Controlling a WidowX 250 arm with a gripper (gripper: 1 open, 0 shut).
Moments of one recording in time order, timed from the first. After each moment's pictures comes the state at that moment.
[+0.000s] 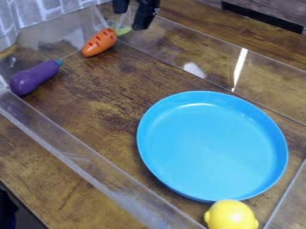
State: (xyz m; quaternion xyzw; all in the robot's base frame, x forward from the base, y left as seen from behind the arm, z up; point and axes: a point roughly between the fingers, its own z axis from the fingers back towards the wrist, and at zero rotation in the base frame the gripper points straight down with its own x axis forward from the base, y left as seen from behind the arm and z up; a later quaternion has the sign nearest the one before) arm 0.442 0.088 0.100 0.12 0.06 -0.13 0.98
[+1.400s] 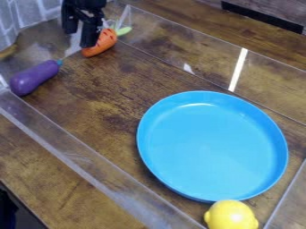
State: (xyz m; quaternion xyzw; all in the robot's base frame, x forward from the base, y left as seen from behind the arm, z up) arm 0.403 0.170 0.058 0.08 0.08 -0.14 0.98
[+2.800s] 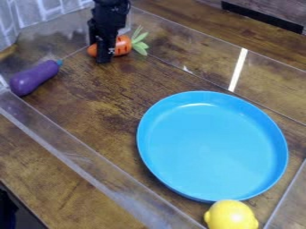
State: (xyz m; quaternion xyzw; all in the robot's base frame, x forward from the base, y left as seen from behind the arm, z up) arm 0.423 0.157 0.023 0.10 0.01 -0.27 0.96
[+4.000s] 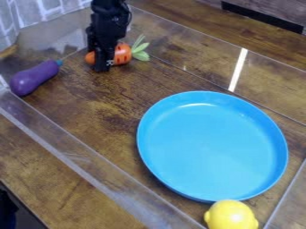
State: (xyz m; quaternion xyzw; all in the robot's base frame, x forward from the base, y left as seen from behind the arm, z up) arm 0.388 0.132 0.027 0.10 0.03 -0.28 0.95
